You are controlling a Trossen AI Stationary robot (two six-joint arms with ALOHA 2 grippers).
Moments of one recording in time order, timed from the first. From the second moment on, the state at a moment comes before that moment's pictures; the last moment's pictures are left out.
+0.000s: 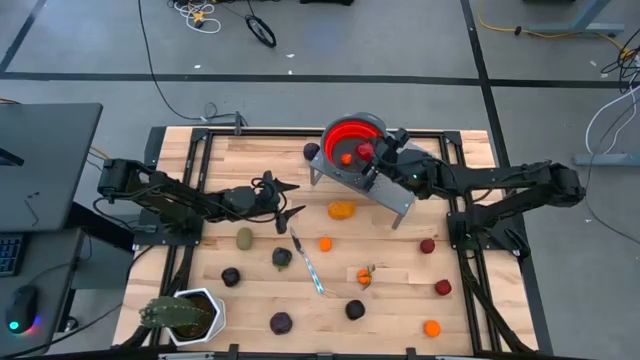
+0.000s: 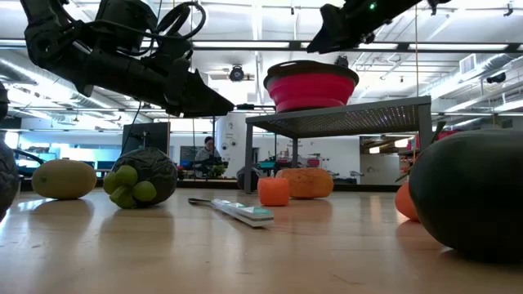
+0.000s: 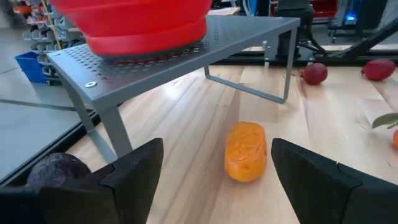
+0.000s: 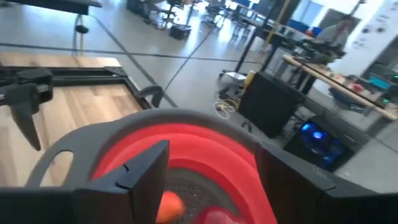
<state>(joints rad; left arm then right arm) 0.02 1.44 0.36 0.91 -0.34 0.03 -0.07 1.22 0.91 0.05 0.67 -0.18</state>
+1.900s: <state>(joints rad) 0.02 1.44 0.36 0.91 -0.34 0.04 0.54 1.15 0.63 -1.05 0.10 0.79</state>
